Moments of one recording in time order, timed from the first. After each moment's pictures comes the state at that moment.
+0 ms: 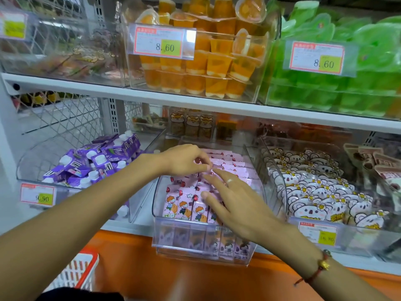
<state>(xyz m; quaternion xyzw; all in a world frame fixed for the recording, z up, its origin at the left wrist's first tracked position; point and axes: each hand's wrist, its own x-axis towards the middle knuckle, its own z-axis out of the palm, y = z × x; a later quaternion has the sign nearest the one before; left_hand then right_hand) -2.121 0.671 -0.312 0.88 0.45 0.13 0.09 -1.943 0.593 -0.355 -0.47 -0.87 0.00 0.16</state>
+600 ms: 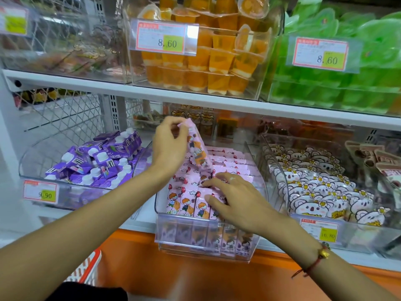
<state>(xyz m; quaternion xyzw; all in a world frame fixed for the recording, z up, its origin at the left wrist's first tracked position) -2.115 0.645 -0.315 0.55 0.51 0.64 0.17 -1.943 0.601 -0.358 -0.49 -0.86 0.03 0.12</state>
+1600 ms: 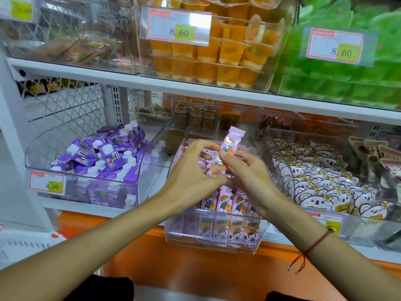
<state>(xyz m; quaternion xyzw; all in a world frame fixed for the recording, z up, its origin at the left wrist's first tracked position) -2.102 0.586 -0.347 0.68 0.46 0.50 0.28 -1.965 0.595 -0.332 -0.42 -0.54 0.53 0.50</state>
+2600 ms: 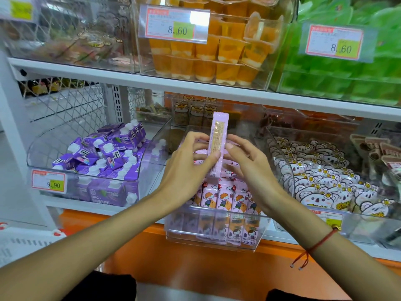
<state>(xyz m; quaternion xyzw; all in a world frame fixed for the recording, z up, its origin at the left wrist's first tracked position) -2.107 0.591 -0.346 0.66 0.47 0.53 0.23 -1.961 0.599 -0.331 -0.42 -0.59 0.45 0.52</state>
